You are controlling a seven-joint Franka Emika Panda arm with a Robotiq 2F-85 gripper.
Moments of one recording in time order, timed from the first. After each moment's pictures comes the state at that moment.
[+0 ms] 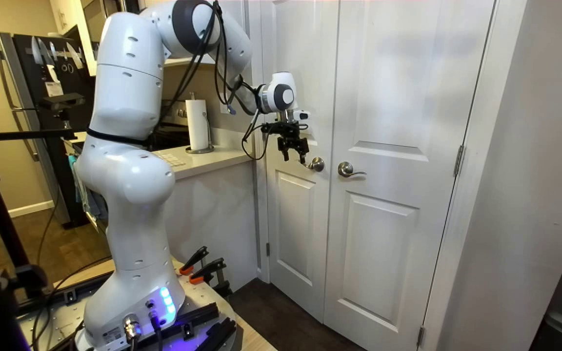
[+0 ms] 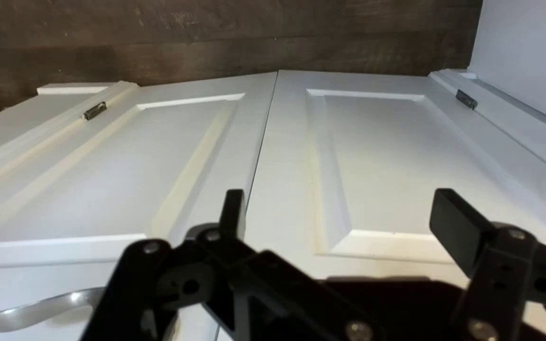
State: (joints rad) arm 0.13 0.30 0.04 -1.89 -0.15 2.29 0.32
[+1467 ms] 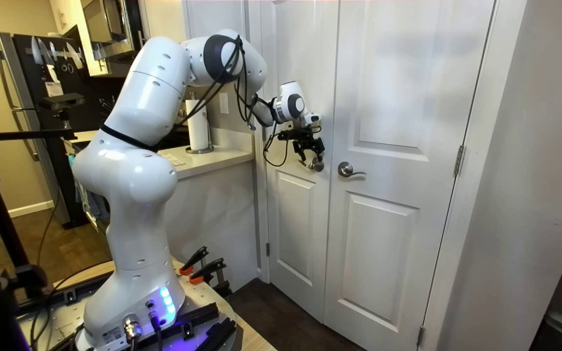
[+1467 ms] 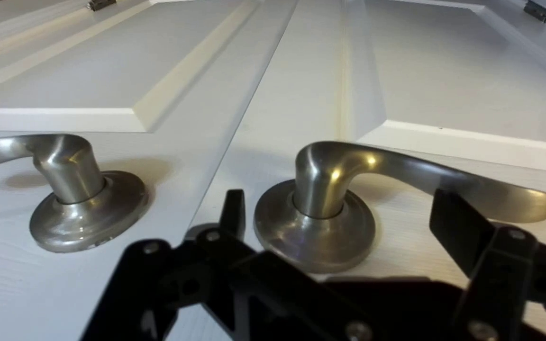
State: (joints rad) arm 0.20 0.57 -0.04 -1.56 -0.27 2.37 0.35
